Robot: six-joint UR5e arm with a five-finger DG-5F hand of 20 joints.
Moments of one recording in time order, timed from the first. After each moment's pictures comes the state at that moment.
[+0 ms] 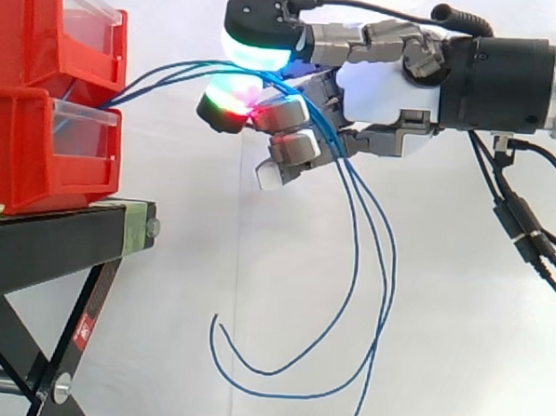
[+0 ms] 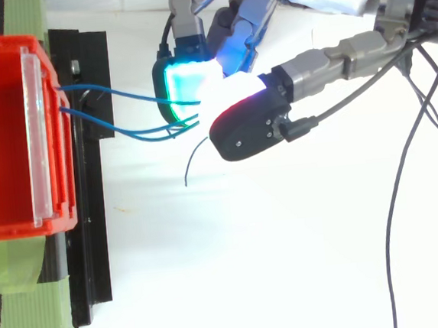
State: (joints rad) arm 0.03 -1.91 -1.66 -2.65 -1.42 -0.37
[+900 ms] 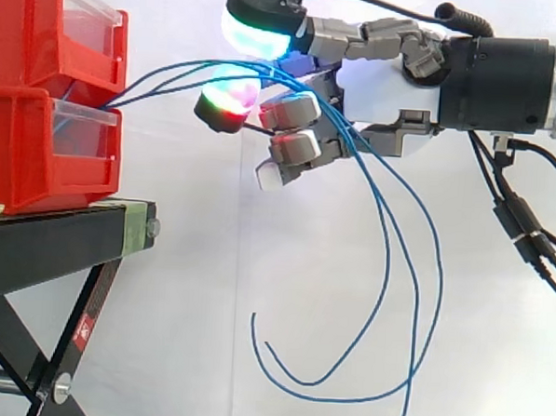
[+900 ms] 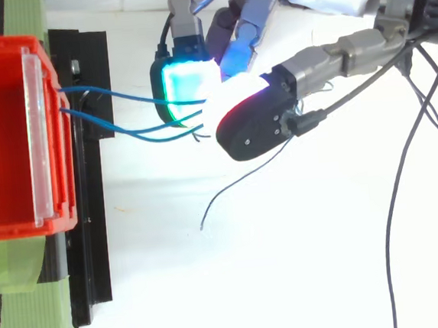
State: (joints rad) arm 0.03 -1.91 -1.66 -2.65 -1.42 -0.37
